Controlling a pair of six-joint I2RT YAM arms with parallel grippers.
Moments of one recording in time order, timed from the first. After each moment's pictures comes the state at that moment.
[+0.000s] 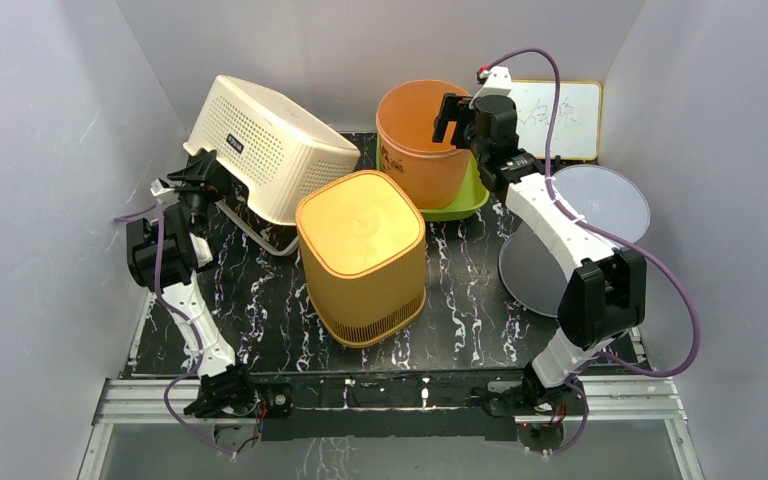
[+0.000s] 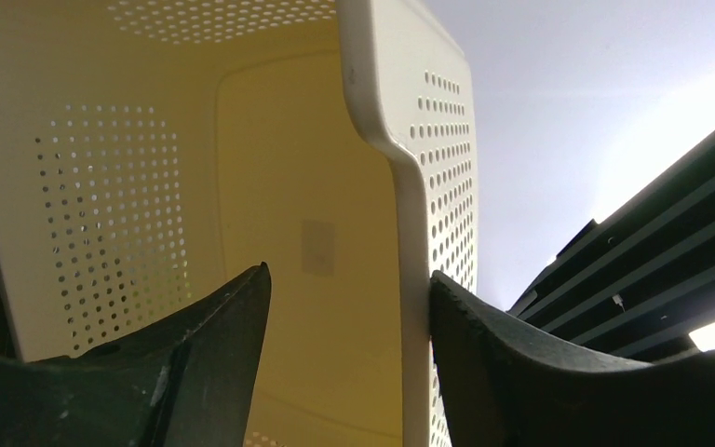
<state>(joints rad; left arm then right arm) 0.37 2.19 0.92 1.56 0.46 -1.84 0.33 1.63 1.48 -0.06 0.18 0.24</state>
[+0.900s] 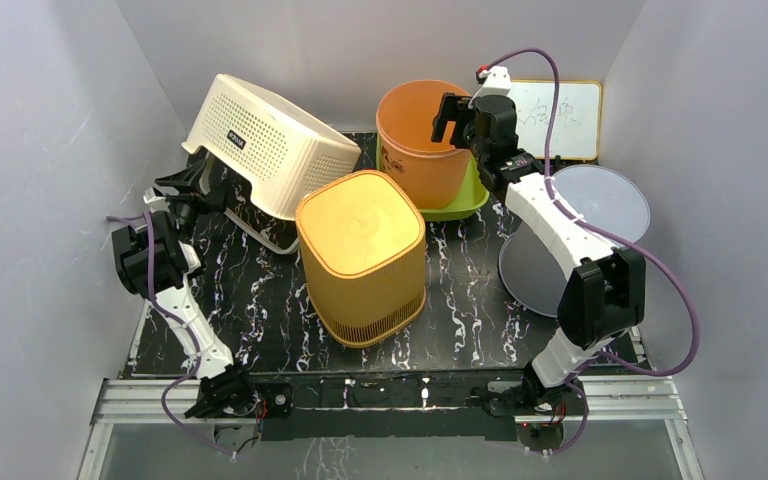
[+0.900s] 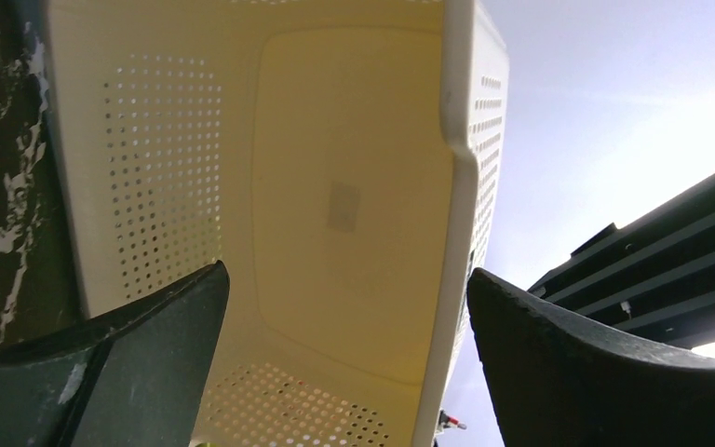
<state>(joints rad) 0.47 2.15 0.89 1.49 0.62 -1.88 0.33 1.64 1.48 -0.05 0.16 0.24</state>
